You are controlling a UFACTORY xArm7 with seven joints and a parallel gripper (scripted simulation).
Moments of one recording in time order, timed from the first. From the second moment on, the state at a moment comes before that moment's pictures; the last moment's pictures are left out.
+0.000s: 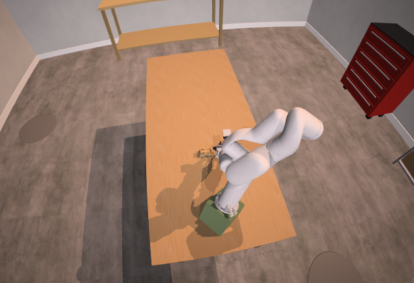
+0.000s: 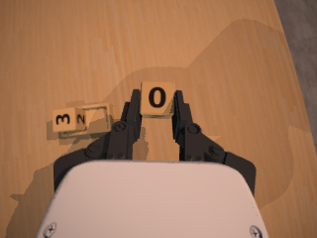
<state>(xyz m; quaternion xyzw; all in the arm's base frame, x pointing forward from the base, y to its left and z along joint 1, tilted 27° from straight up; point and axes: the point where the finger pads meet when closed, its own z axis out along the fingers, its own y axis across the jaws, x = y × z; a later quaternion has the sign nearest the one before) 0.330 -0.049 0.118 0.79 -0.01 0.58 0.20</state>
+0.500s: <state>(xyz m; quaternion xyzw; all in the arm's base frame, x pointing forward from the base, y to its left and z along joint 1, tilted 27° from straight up) 0.333 -0.046 0.124 0.85 -0.03 0.49 0.19</state>
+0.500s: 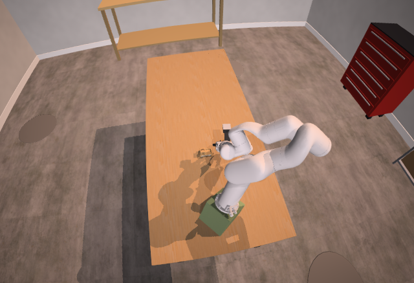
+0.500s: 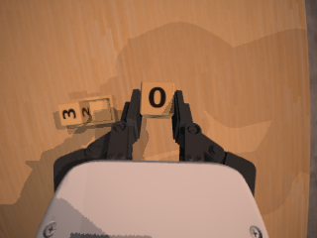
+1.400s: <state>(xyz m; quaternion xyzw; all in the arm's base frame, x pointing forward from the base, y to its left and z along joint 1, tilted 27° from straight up) 0.335 -0.046 0.127 0.91 -0.05 0.37 0.19</state>
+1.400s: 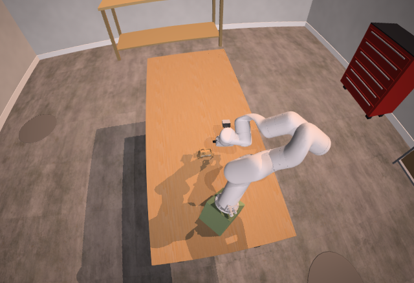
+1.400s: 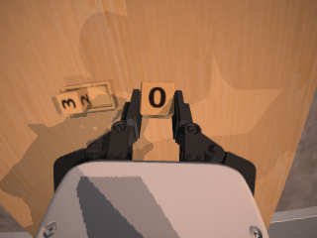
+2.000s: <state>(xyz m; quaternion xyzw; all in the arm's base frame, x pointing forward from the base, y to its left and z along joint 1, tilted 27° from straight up) 0.337 -0.049 0.128 0.93 -0.07 0.31 0.19</state>
